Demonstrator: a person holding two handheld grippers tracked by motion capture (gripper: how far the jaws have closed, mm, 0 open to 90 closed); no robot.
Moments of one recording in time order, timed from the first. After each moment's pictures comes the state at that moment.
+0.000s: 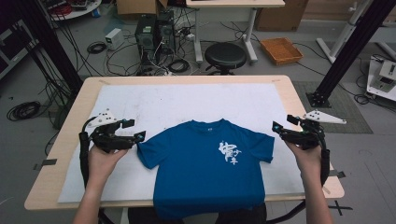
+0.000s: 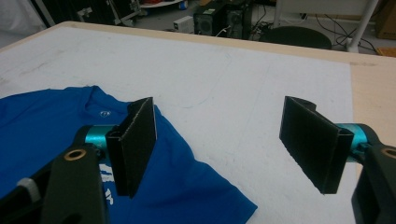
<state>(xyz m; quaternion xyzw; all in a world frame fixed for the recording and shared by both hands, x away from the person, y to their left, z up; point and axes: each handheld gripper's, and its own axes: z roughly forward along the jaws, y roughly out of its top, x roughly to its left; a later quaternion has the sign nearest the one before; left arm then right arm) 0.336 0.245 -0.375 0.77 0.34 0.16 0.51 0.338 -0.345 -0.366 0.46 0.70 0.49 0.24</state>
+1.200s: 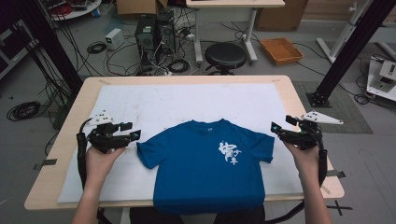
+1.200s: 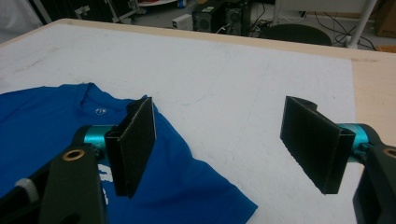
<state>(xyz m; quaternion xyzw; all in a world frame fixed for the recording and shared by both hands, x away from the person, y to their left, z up) 0.343 0.263 -0.392 0.76 0.39 0.15 0.50 0.342 -0.344 -0.374 0.46 0.71 0.48 0.24</state>
